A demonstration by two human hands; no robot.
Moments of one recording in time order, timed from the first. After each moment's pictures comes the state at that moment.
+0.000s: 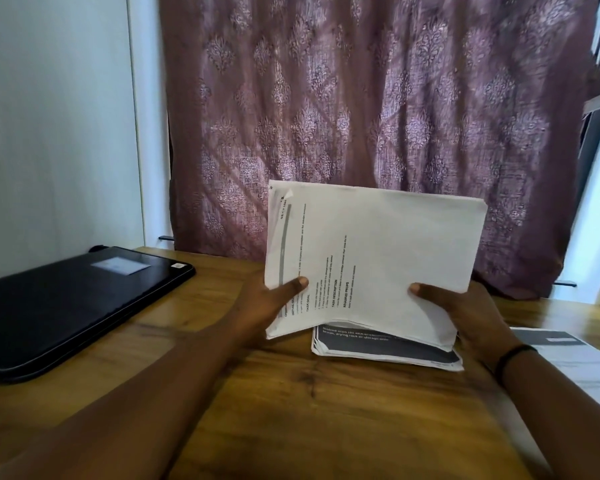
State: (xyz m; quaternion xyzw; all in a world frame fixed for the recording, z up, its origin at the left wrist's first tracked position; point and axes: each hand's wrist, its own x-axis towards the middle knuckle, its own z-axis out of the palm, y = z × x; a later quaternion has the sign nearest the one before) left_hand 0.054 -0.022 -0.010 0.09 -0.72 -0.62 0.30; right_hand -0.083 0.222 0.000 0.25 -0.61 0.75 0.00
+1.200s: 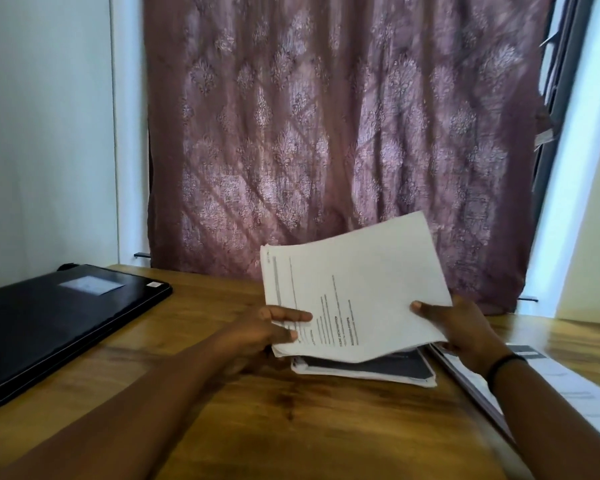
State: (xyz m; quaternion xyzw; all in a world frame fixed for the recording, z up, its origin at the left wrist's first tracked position) left_hand 0.046 -0.019 -0.017 0.05 -0.71 -0.70 0.09; right_hand -0.119 0.247 0.002 0.20 -0.70 0.68 -0.03
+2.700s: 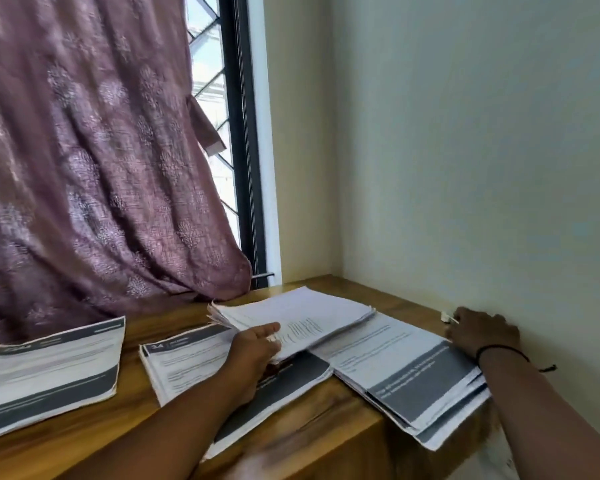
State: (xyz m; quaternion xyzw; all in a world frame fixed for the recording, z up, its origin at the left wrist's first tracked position) left_hand -0.096 0.395 -0.039 0.01 -0.67 -0.74 0.04; right_hand -0.088 0.752 -0.038 -0.25 -0.95 0.07 0.15
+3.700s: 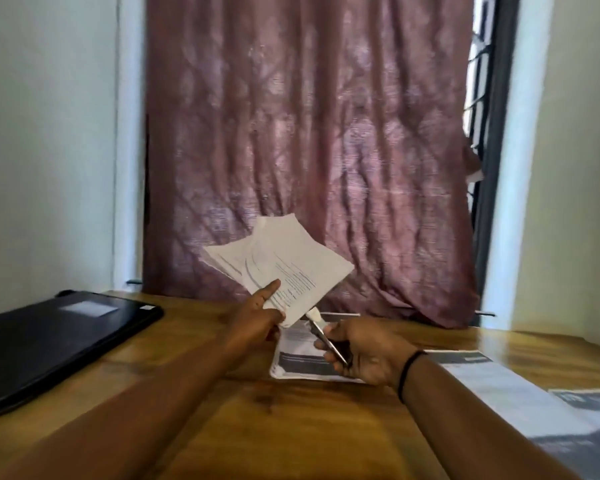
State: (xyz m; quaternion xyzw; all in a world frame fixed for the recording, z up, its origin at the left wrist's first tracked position) left_hand 0.058 0.048 0.030 0.08 -0.69 -0.66 0.27; right_hand -0.003 0.215 0.033 0.16 -0.70 0.64 -0.28
